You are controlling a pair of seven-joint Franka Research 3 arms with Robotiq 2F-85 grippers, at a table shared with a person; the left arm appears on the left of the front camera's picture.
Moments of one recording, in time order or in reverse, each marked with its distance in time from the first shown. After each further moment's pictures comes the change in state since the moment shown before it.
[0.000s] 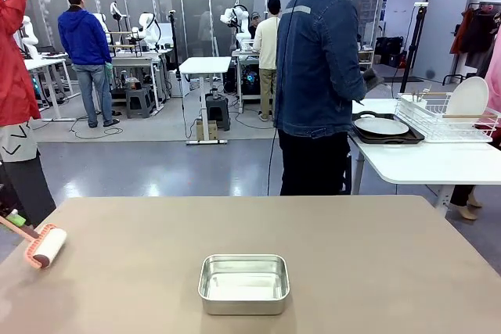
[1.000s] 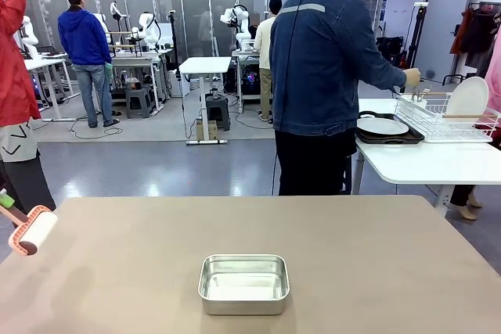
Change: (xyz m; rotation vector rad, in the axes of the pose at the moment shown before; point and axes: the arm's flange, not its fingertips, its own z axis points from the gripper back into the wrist) left arm -0.037 -0.078 0.050 0.096 -0.032 -0.091; right arm 0.000 0.000 0.000 0.000 0.000 0.000
